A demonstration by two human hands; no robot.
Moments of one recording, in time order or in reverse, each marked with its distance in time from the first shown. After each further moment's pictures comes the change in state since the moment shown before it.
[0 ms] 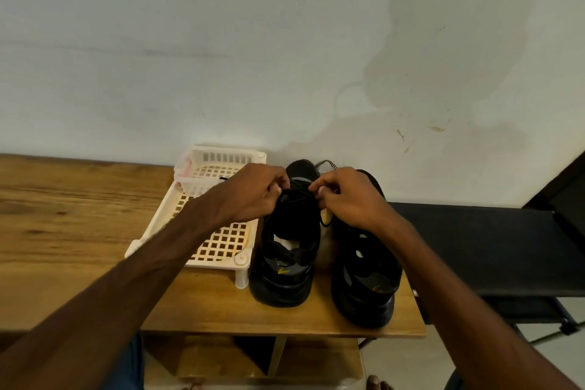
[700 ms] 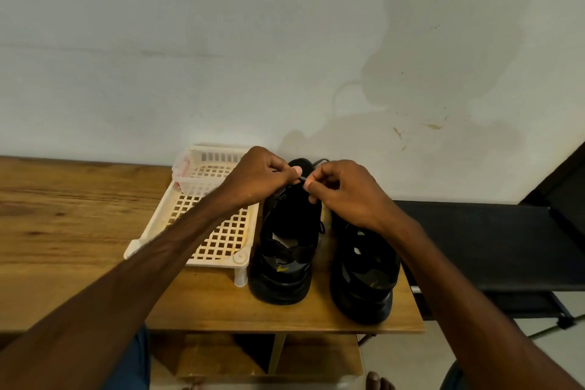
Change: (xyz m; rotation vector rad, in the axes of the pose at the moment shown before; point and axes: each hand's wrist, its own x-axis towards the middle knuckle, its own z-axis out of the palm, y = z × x) left_hand 0.011 0.025 -0.006 -0.480 0.154 -0.176; right_hand -0.010 -0.007 -0.008 0.131 0.044 -0.129
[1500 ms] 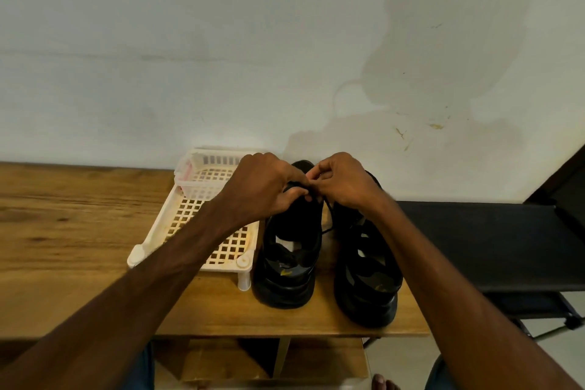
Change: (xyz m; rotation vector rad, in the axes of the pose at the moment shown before) left_hand -0.006 -0.001 -0.001 0.577 0.084 0.560; right_hand 0.034 0.009 0.005 0.091 -0.032 0.169
